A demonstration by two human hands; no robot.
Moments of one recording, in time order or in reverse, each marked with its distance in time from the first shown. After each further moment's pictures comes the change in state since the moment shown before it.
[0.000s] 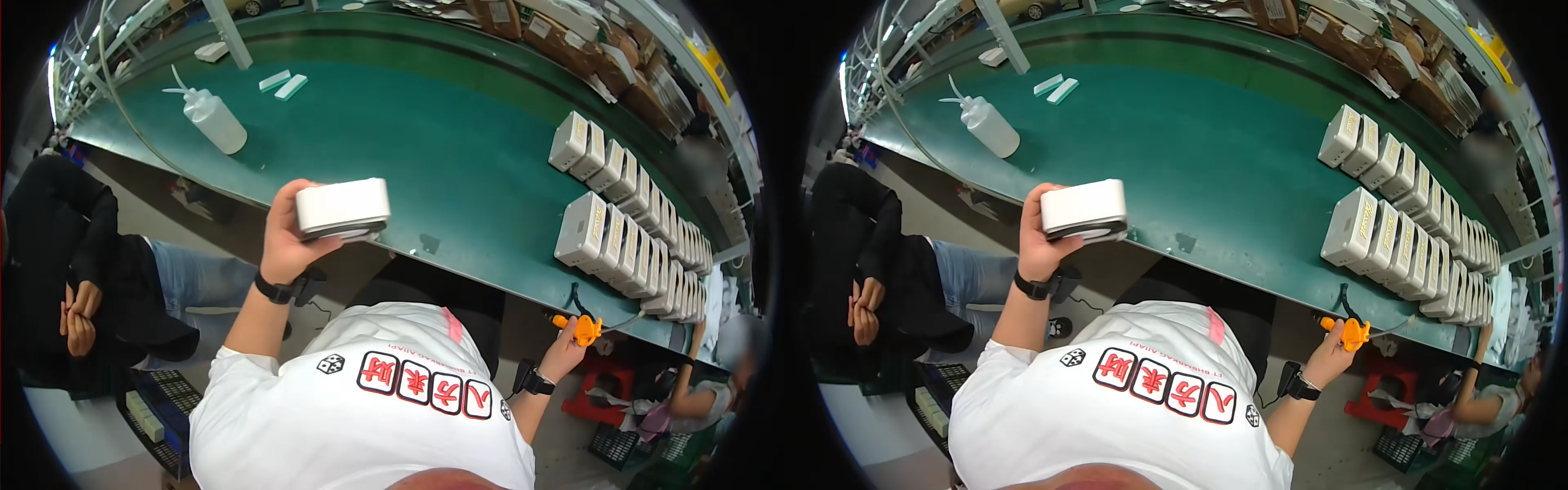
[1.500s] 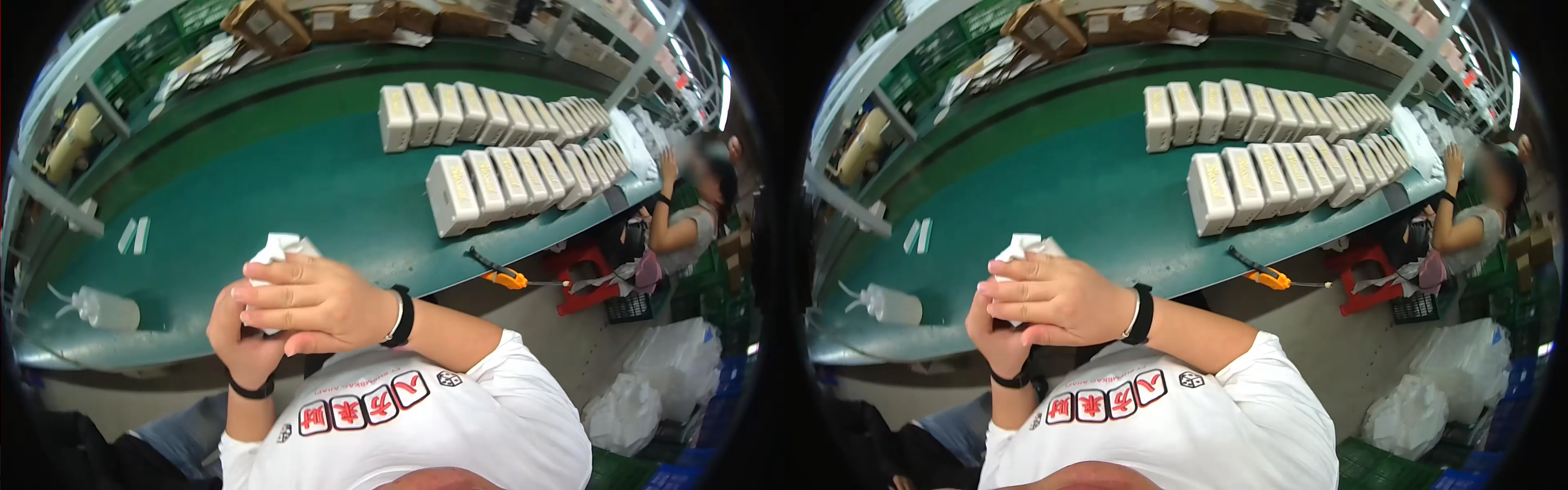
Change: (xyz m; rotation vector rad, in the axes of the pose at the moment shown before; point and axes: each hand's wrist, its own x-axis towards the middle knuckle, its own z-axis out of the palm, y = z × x) left_hand 0.070 0.013 0.104 0.603 -0.156 0.251; right_hand 0.001 -0.251 0.153 0.444 -0.754 -1.214
